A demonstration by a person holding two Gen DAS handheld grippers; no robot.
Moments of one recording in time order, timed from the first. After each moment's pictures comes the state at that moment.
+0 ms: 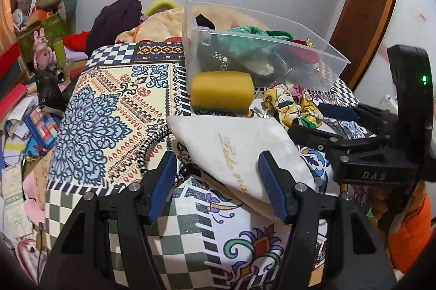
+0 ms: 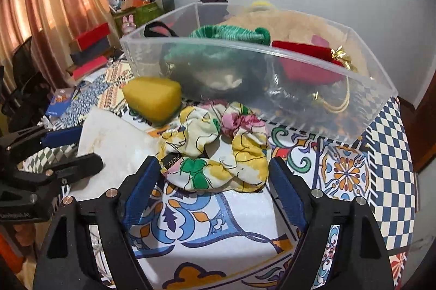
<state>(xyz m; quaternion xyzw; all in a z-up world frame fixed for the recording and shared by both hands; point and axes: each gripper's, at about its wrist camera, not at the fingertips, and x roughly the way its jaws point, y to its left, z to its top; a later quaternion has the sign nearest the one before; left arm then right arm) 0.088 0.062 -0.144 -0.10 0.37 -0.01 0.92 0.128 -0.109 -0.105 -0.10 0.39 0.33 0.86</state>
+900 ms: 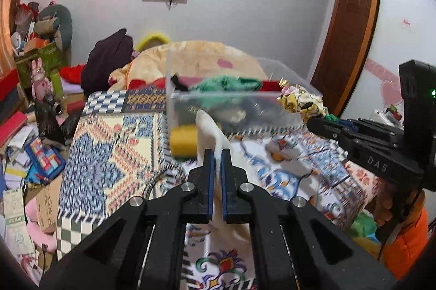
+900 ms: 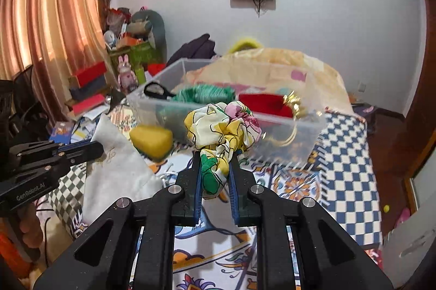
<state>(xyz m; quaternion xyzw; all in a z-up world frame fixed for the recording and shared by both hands) 0.078 0.040 -0.092 -0.08 0.29 -0.03 0.95 0.111 -0.153 -0.052 -0.06 0.30 0.31 0.90</state>
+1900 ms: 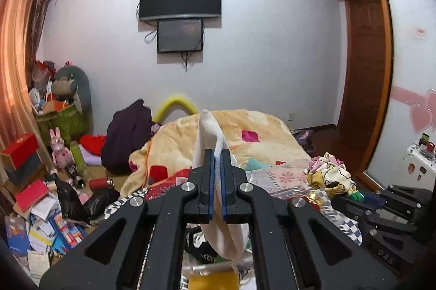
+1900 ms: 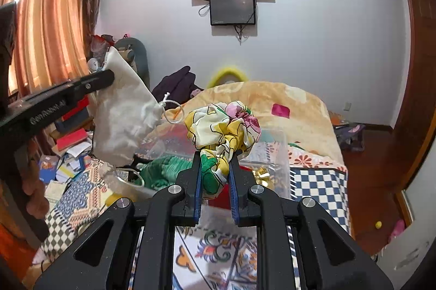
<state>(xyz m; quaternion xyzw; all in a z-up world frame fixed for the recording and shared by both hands) 0.186 0.039 0.001 -0.02 0.17 0.06 0.98 0.166 -0.148 -0.010 -0.03 0.25 0.27 0.93</state>
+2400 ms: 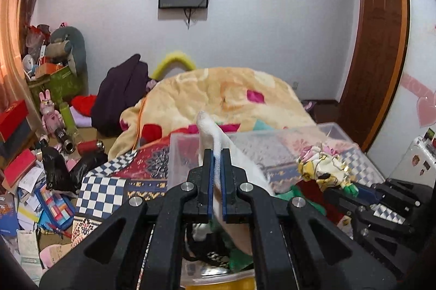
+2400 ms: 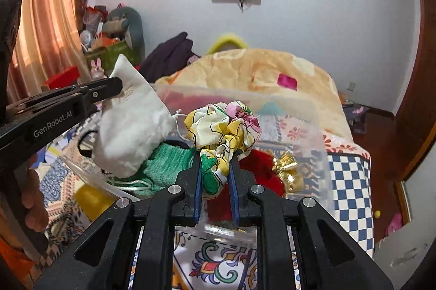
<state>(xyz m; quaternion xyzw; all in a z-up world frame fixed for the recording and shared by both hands) 0.232 0.058 -0.060 -0.04 0.27 0.05 0.96 0.204 -0.115 -0.052 -0.07 0.32 0.27 0.91</state>
